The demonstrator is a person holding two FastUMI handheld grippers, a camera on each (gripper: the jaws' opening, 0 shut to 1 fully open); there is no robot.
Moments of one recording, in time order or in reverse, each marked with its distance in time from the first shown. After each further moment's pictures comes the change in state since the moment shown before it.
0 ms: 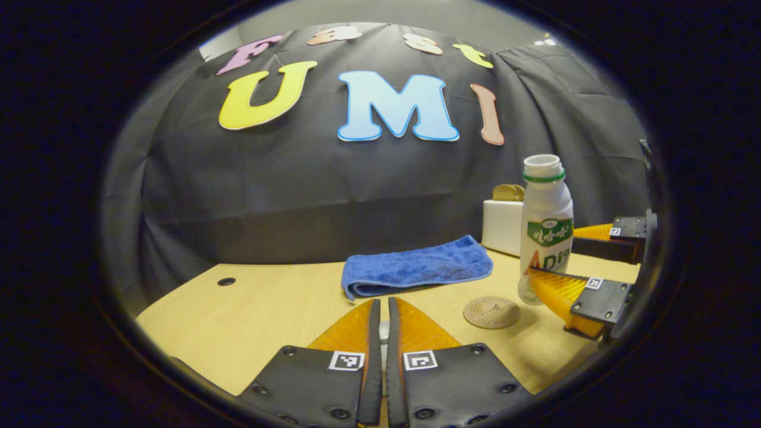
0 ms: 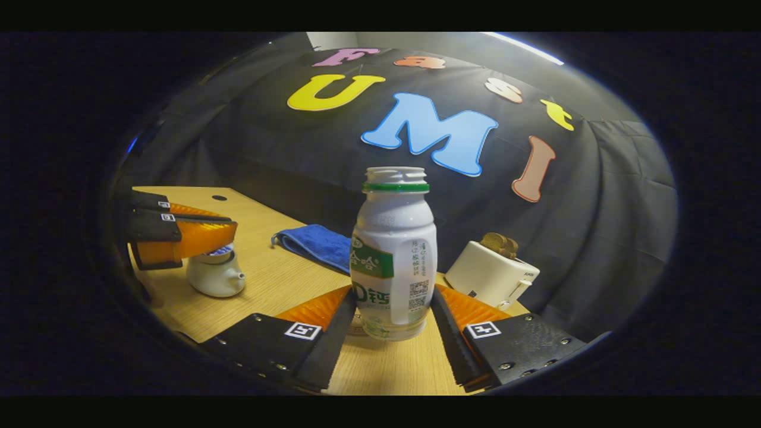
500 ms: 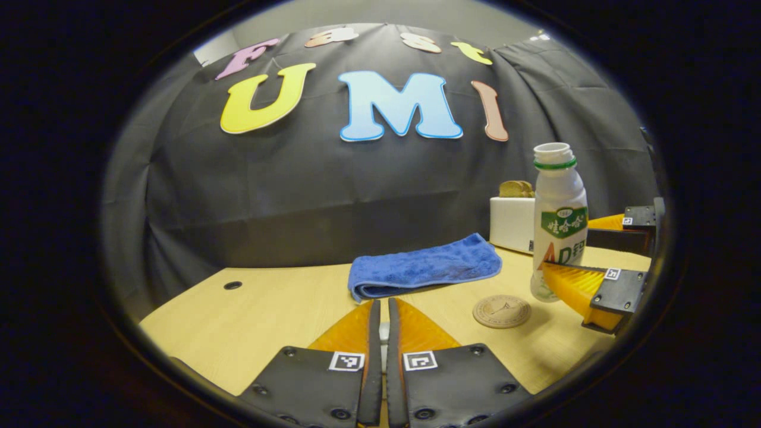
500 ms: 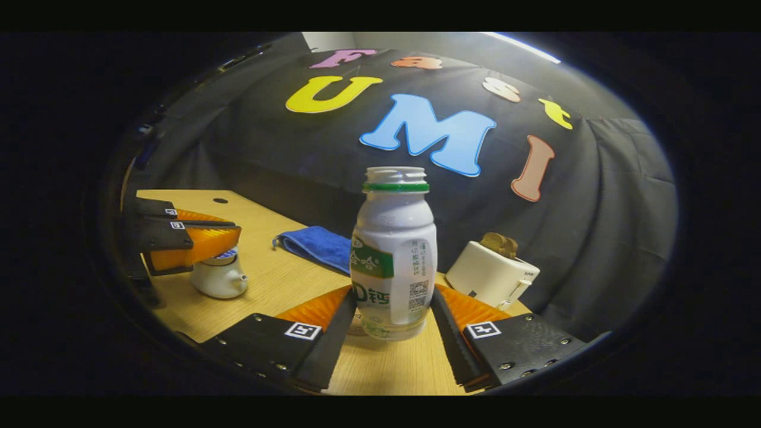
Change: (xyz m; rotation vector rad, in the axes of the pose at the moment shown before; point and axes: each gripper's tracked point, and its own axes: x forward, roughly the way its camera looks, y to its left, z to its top) left arm 0.006 0.009 -0.001 0.008 -0.011 0.031; right arm -0.004 0.000 0.002 0.008 0.002 0.009
